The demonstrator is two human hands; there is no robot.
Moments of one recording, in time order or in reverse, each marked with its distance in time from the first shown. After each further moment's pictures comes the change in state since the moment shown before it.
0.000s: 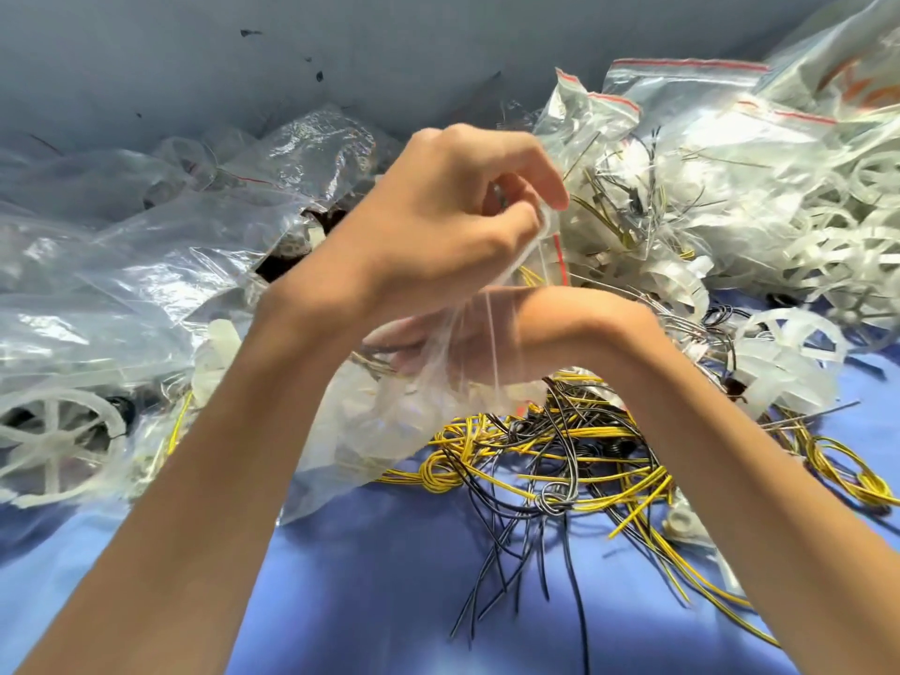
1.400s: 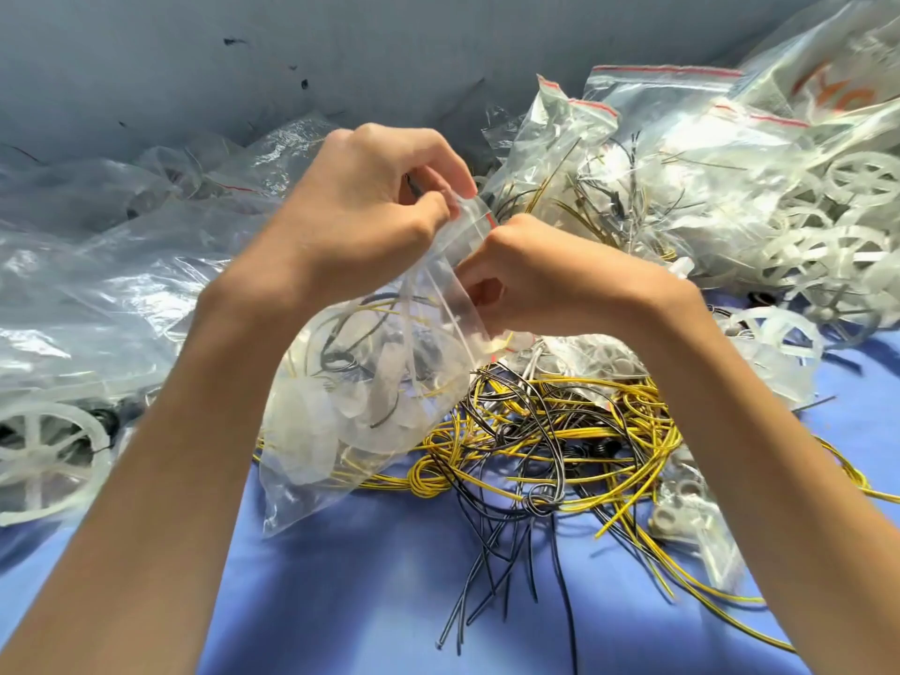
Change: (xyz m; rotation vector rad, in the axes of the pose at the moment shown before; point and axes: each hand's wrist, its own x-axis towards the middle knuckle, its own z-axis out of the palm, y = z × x) left_hand -0.001 -0.017 -0.015 0.137 0.080 -0.141; right_hand -0.012 0.018 -0.022 -0.272 0.245 0.178
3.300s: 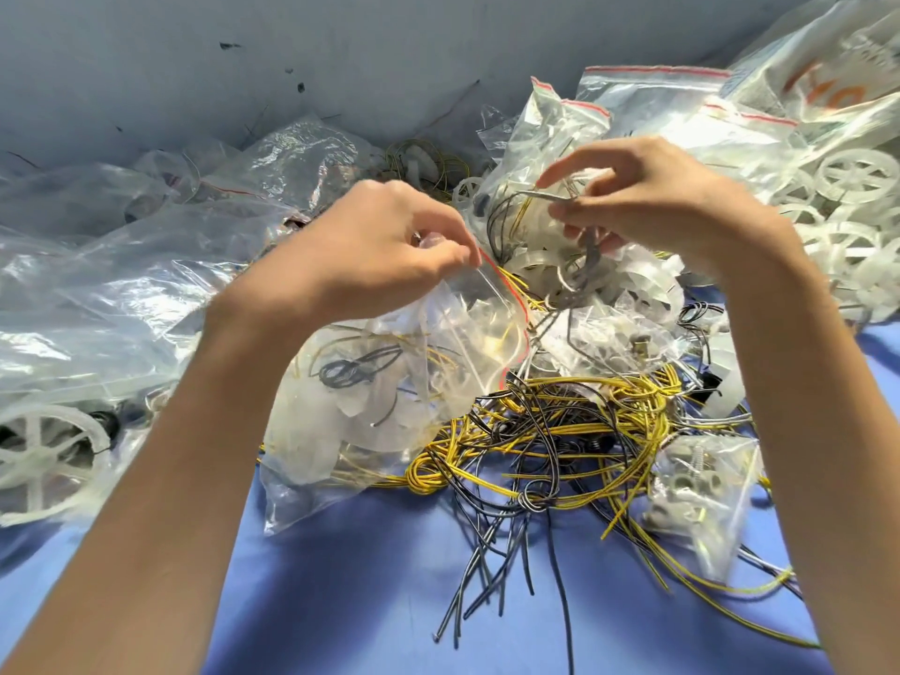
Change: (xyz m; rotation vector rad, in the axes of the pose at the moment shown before) left_hand -0.001 -0.009 0.009 0.061 -0.235 0.017; right_hand -0.030 0.063 -0.034 0.578 0.353 0.437
